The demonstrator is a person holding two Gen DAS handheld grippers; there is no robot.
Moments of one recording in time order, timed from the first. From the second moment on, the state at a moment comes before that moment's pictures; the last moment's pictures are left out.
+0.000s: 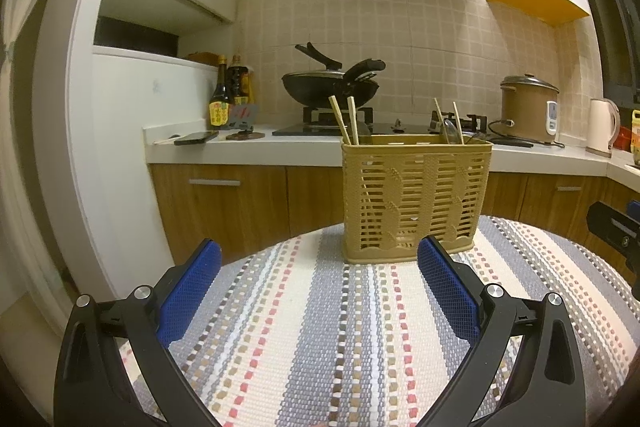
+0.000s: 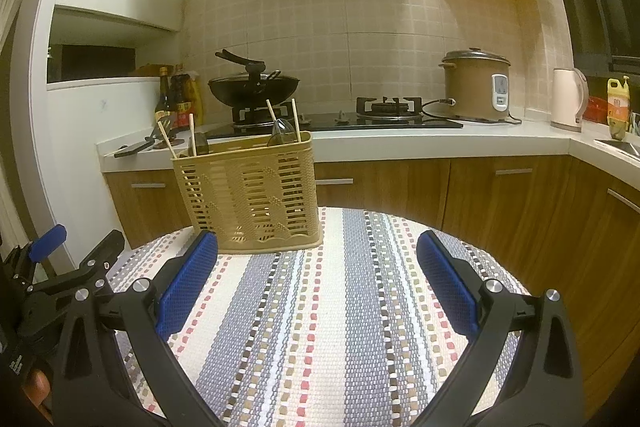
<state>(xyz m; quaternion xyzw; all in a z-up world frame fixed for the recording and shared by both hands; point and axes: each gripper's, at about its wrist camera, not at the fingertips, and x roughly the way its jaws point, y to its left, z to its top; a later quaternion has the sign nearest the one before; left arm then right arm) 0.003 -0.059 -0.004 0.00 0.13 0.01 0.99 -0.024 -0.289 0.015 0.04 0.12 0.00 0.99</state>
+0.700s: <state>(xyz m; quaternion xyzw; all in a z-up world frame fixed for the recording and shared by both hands) 0.003 -0.060 -0.004 0.01 0.13 0.01 0.99 -0.024 -0.289 0.016 0.04 0.12 0.00 0.99</state>
